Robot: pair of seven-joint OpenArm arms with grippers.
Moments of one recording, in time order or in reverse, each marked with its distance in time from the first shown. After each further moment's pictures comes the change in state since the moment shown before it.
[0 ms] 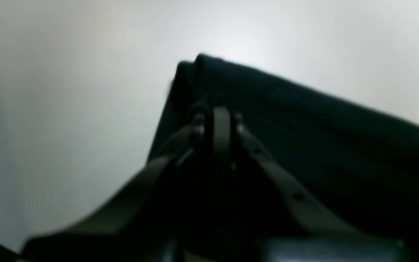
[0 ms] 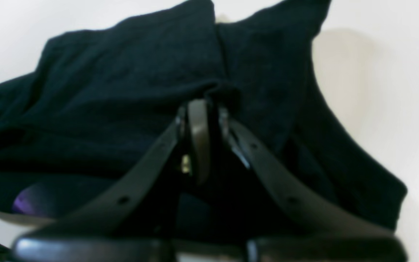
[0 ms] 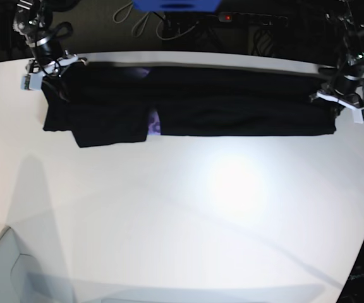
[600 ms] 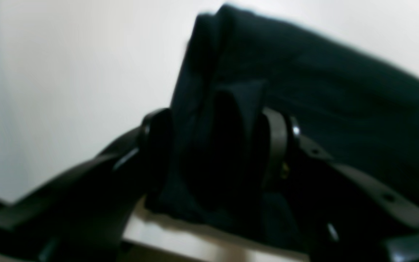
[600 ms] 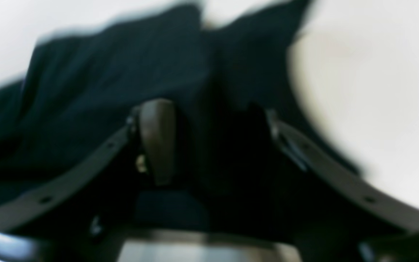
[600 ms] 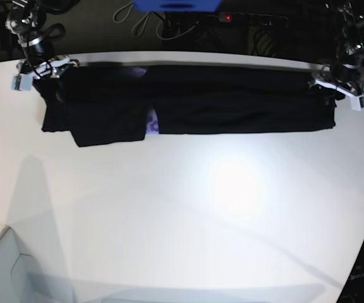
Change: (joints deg) left arm 3.3 -0.1 -0.1 -0.9 -0.4 0.1 0.1; right arm -0.2 -3.3 7.1 5.2 -0.1 0.3 -5.8
